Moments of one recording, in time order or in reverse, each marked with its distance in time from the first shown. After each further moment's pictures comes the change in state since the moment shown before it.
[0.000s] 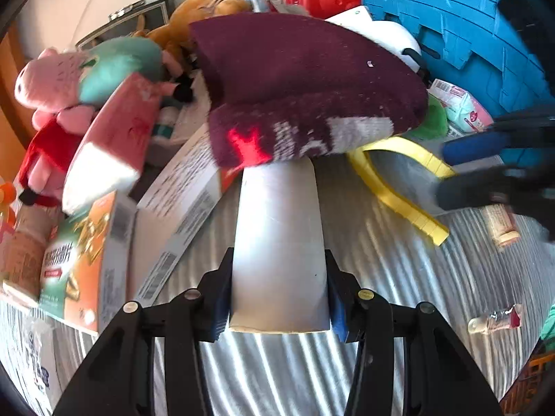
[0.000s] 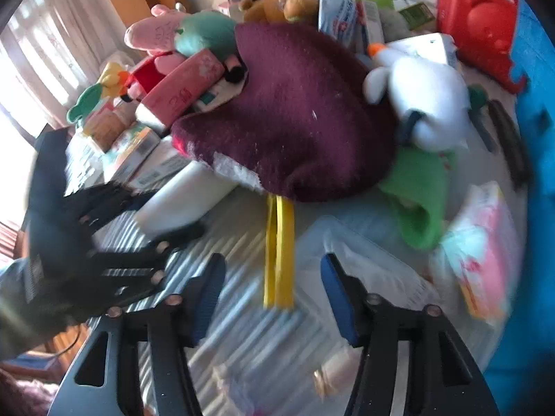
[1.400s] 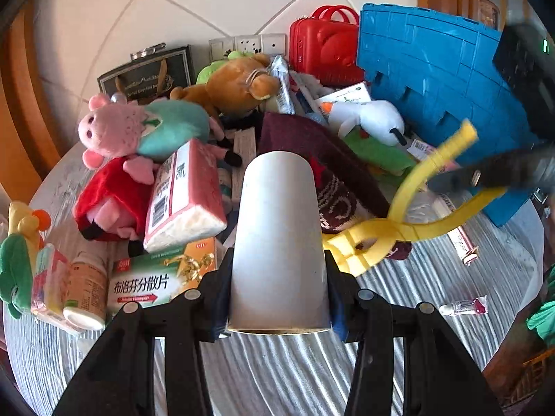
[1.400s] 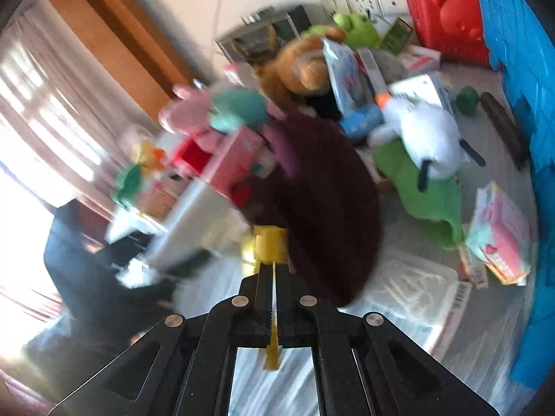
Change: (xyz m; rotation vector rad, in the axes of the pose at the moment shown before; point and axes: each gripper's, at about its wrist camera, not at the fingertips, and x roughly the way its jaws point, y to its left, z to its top) left arm -0.077 0.052 0.016 0.018 -0.148 -0.048; right arm -0.077 0.023 0.005 0.205 -0.130 0.109
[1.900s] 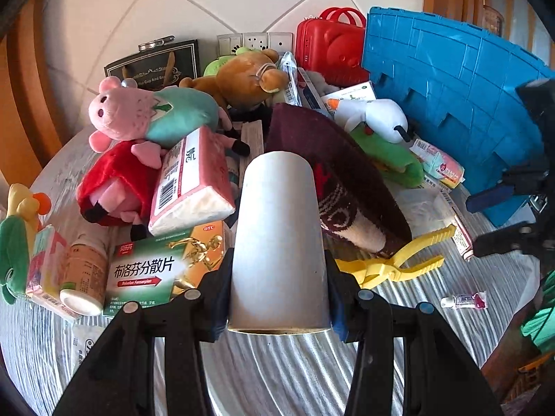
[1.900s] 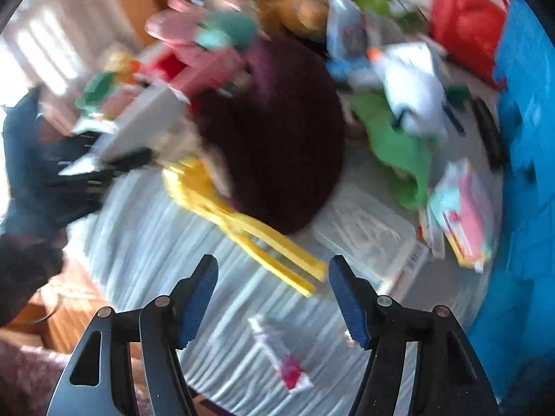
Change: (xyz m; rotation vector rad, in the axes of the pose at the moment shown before) left arm -0.009 0.012 -0.015 -0.033 -0.017 -0.014; right arm -0.002 0.007 -0.036 -0.232 0.147 -0.099
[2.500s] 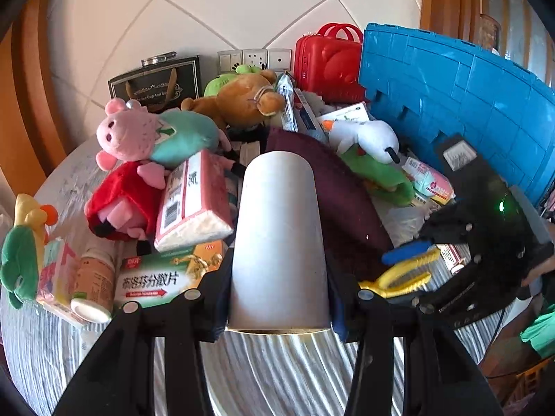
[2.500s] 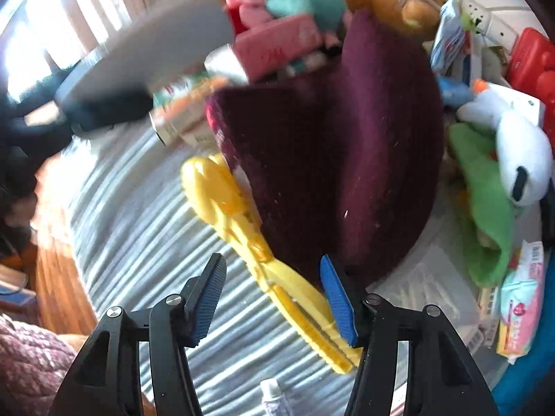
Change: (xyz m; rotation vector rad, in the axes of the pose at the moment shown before) left arm -0.021 -0.007 0.015 0.003 -0.049 0.007; right arm 0.081 0.031 0.012 -0.228 0.068 0.025
